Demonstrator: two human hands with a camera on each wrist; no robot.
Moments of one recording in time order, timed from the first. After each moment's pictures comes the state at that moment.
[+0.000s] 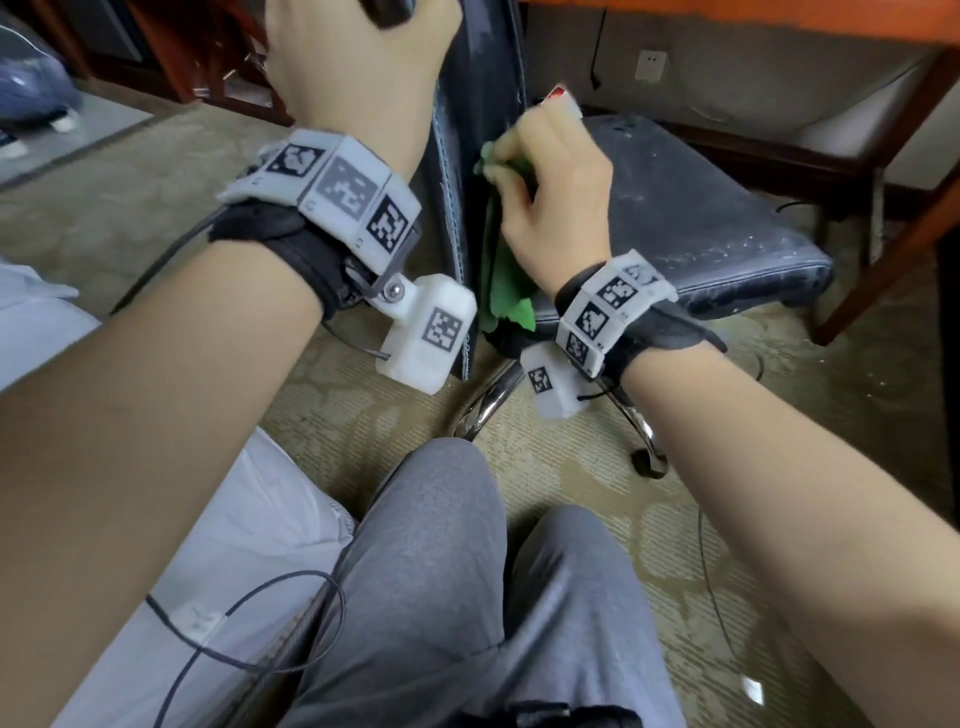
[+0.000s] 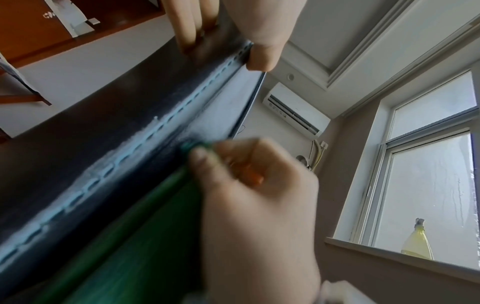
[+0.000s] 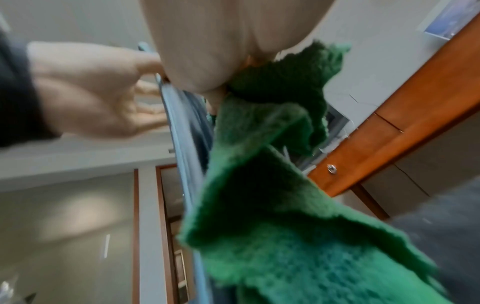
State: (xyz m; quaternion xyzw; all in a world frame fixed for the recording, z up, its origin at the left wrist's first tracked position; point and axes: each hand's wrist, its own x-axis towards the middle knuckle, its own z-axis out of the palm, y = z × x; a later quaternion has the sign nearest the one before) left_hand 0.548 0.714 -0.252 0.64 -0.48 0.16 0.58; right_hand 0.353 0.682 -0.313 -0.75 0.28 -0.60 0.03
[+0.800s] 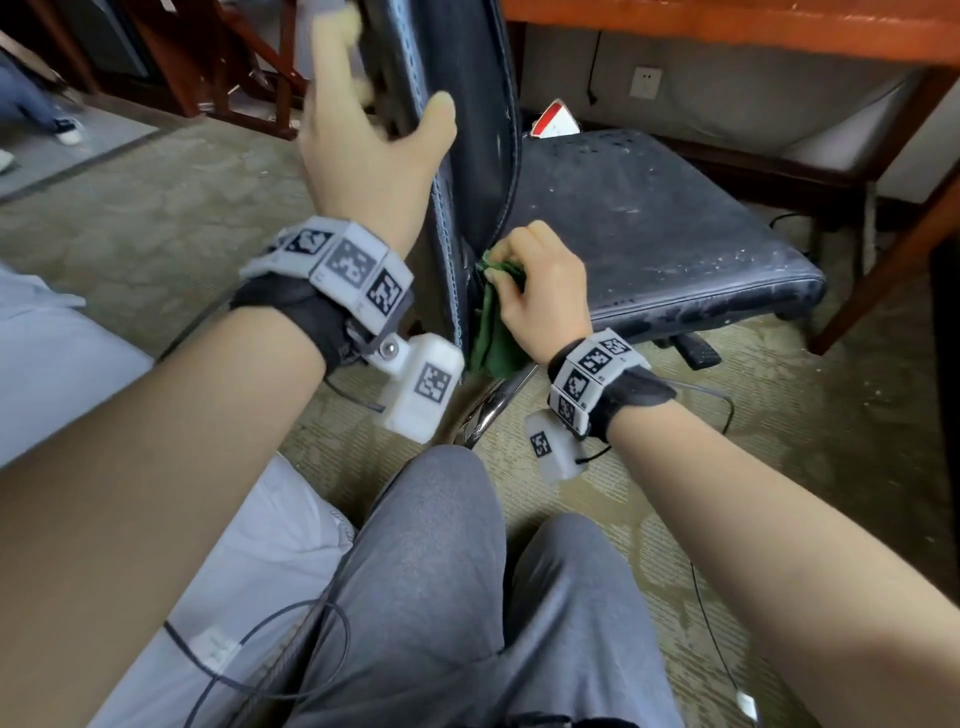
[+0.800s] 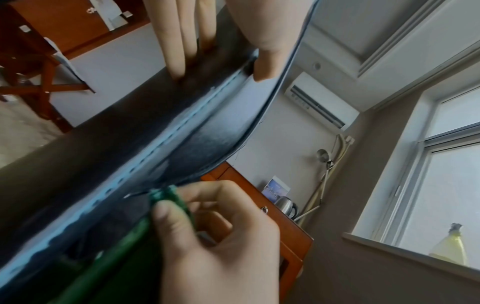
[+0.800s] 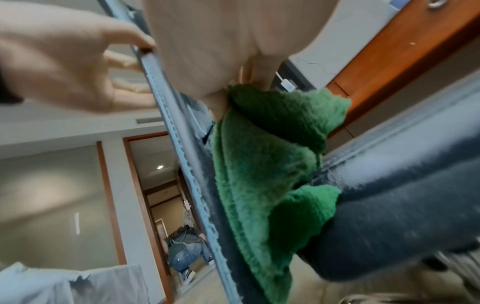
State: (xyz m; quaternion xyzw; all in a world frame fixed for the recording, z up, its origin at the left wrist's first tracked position) left_hand 0.493 0.721 -0.271 0.60 -0.49 0.04 0.62; right_hand 0.348 0.681 -0.384 -0.79 0.37 -0.48 0.09
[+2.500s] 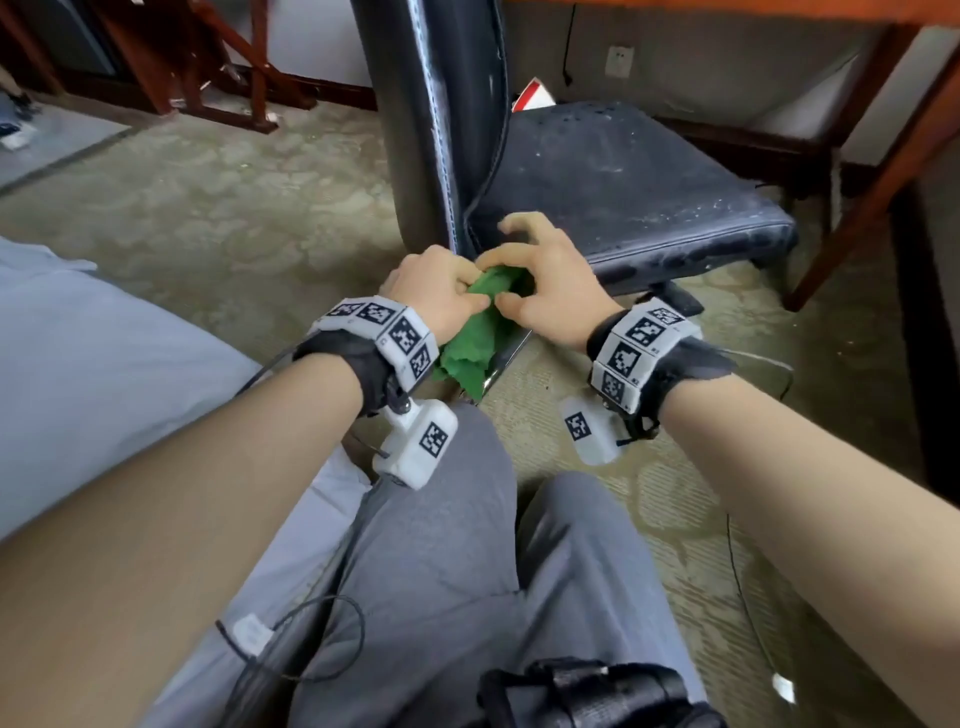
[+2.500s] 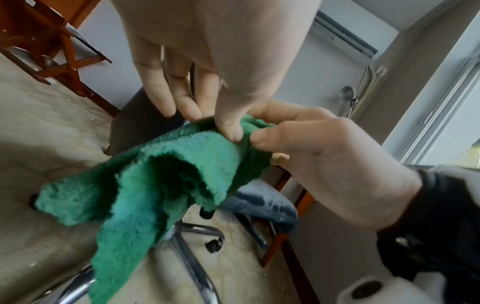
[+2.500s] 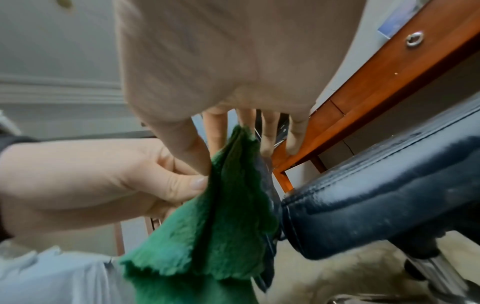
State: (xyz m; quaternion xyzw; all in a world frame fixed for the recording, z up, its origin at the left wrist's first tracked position) left_hand 0.480 0.786 -0.363 0.72 -0.65 -0.14 0.20; right_hand 0.322 0.741 -0.381 -0.85 0.40 -0.27 0.20
